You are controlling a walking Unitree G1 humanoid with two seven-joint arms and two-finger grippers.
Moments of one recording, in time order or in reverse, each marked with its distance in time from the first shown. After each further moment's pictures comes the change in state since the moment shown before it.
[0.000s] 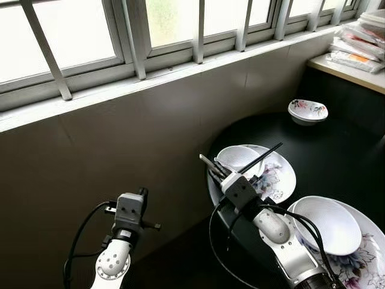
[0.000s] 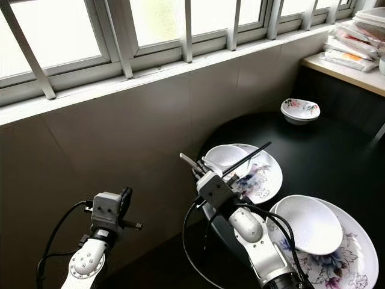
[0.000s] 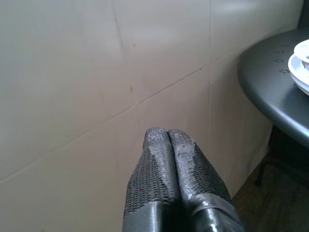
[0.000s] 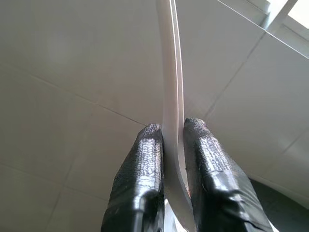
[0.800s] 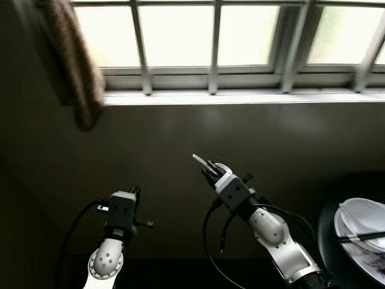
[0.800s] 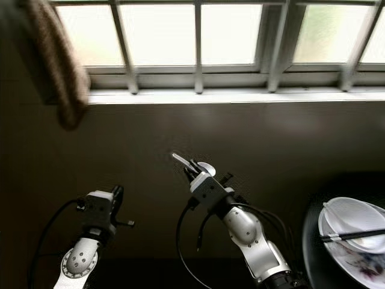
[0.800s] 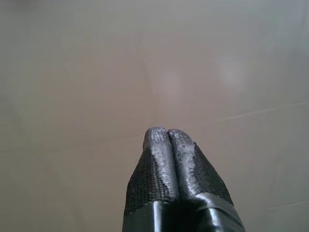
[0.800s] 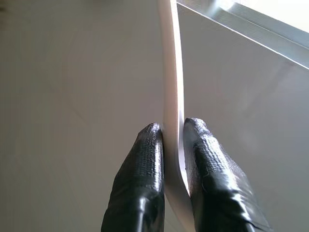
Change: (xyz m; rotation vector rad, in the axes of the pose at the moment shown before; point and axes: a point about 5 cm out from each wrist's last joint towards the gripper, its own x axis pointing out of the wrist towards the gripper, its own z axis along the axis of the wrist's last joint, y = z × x) left arm -0.001 0.006 0.002 0.017 -0.016 0.020; right arm 0.003 0.007 0.005 -0.027 -0.042 0.027
